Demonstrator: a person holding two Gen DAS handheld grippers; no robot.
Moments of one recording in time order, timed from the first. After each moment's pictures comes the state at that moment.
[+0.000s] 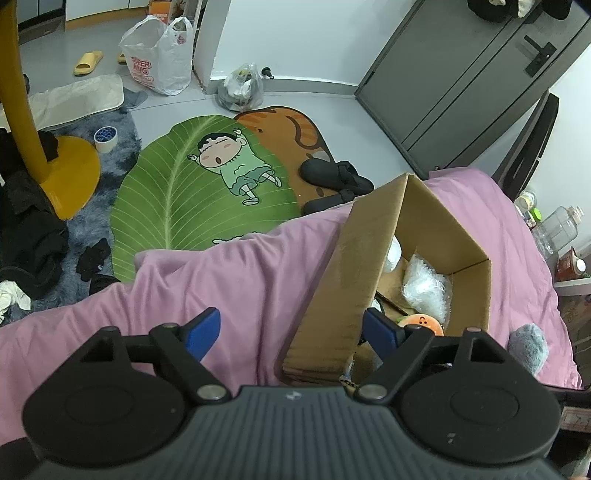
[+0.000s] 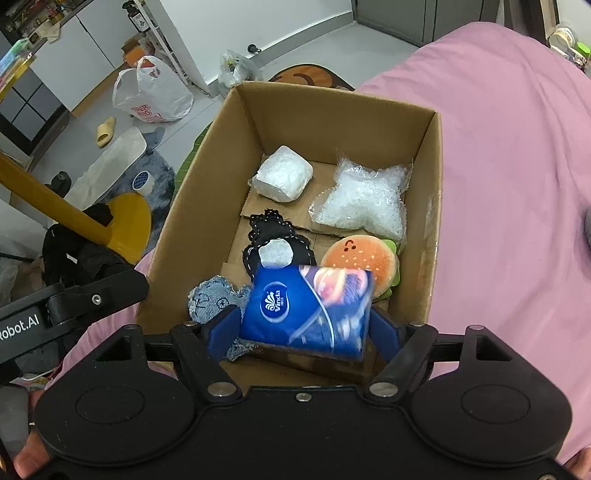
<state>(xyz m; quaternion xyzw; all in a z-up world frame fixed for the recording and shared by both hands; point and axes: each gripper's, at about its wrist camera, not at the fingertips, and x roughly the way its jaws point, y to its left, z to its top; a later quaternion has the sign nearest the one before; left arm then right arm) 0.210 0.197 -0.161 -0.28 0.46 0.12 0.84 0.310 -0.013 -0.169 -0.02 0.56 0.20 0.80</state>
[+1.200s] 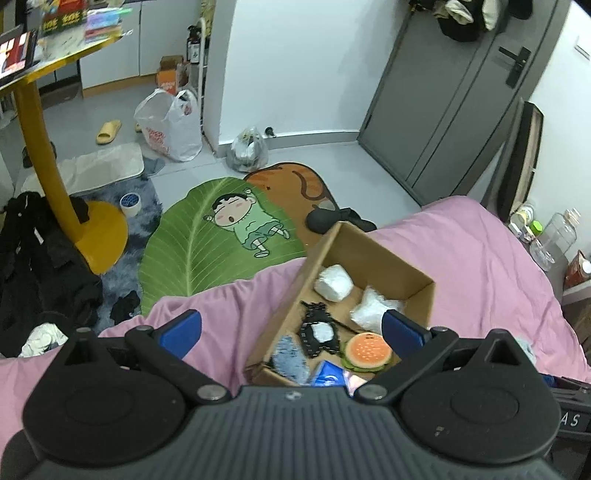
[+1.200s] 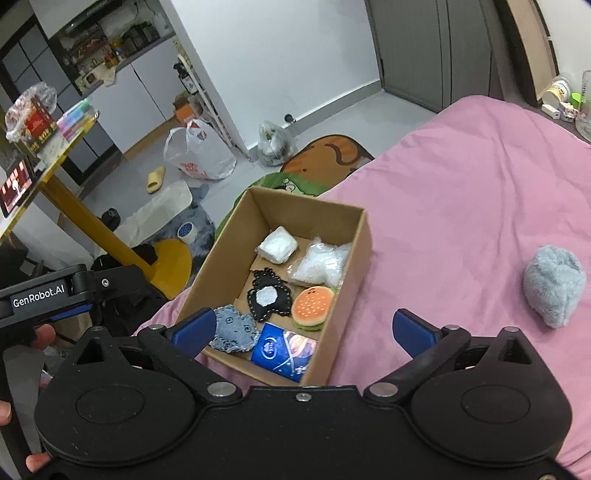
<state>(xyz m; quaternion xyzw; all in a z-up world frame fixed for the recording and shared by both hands) 0.196 0.114 -0.068 -0.20 0.40 0.18 0.88 0.301 -0.124 -0.079 0.02 0.47 0.28 0.84</state>
